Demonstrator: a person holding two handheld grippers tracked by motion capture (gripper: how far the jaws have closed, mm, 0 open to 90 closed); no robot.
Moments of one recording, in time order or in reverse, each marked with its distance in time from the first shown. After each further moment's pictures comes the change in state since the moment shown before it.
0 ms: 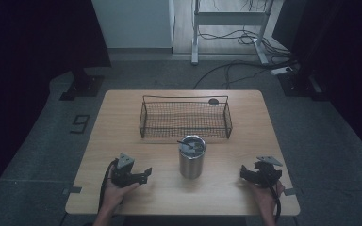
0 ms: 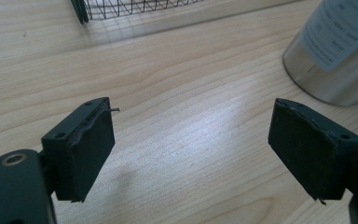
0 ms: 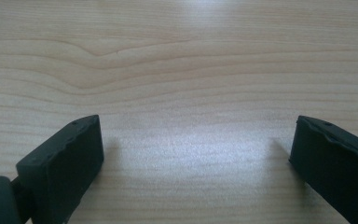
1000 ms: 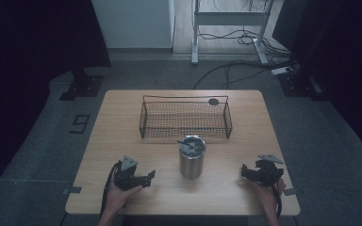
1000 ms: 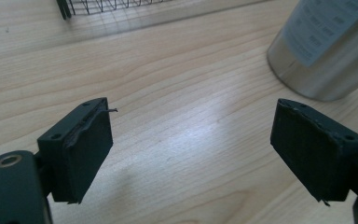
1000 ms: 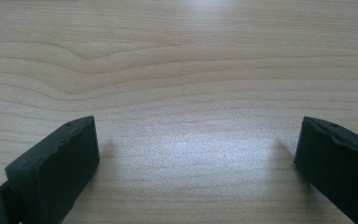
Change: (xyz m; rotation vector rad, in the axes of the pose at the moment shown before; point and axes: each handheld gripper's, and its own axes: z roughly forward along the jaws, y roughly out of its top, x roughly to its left) left arm -0.018 0.002 -0.005 0.000 -0.015 -0.014; right arm -0.006 0.005 0.005 0.010 0.006 -0.006
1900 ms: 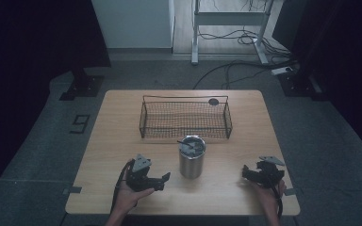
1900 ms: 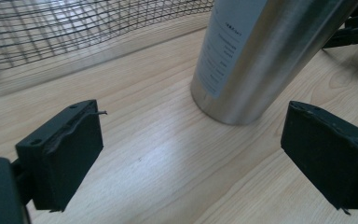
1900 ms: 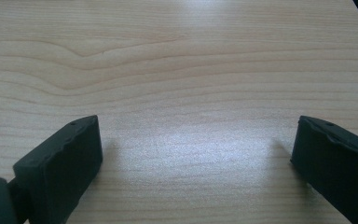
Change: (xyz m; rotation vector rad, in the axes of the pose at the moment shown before) left arm -0.043 0.025 0.003 -0.027 -0.122 0.100; right arm -0.002 -0.004 -0.004 -0.009 -0.012 0.013
